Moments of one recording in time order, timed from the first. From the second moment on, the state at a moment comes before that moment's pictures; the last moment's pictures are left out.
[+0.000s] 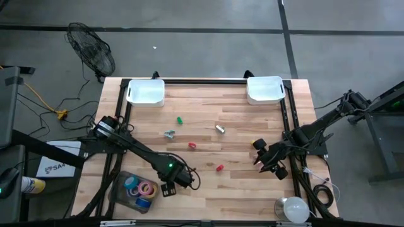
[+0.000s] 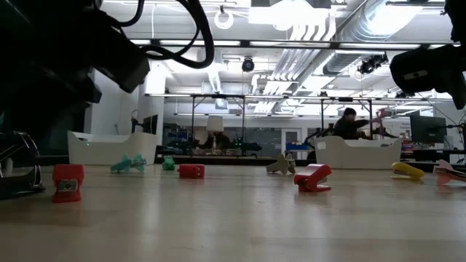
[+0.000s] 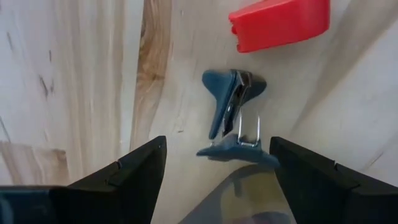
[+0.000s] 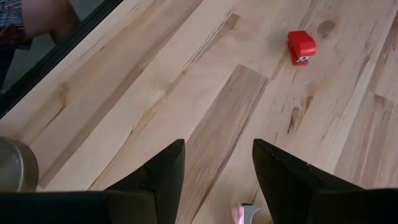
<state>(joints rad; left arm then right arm) -0.50 1.92 1.35 -1.05 0.17 -0.74 0.51 0.90 0.44 -0.35 -0.08 -0.01</state>
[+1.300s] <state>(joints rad) -0.47 1.90 1.47 -1.26 -0.37 -0.77 0.51 0.90 0.44 -0.10 0.09 -0.07</state>
